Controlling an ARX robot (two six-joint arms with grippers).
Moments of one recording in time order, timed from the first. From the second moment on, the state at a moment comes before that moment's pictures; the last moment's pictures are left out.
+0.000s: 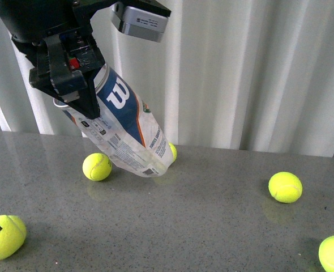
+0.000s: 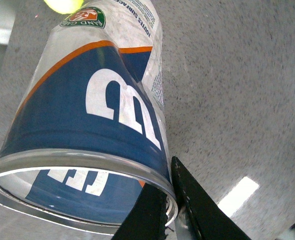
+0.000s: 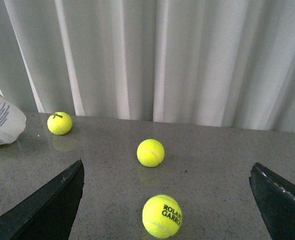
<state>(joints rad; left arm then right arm) -0.38 1.79 1.72 -1.03 -0.02 0.86 0.00 0.00 0.00 0.00 0.00 -0.01</state>
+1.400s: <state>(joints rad) -0.63 1.99 1.69 -1.00 -0.31 1.48 0.00 0.00 0.00 0.00 0.00 -0.01</state>
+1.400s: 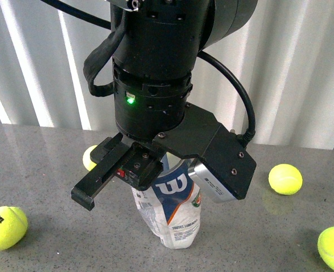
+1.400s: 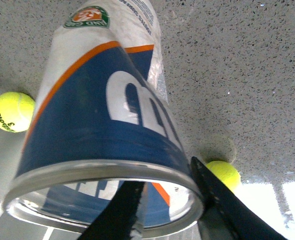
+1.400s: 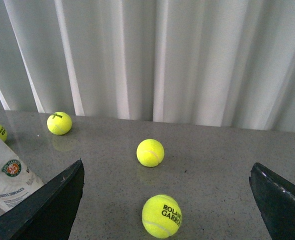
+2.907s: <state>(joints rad) -0.36 1.39 1.40 -0.29 0.13 0.90 0.00 0.00 0.00 0.00 0.00 -0.01</state>
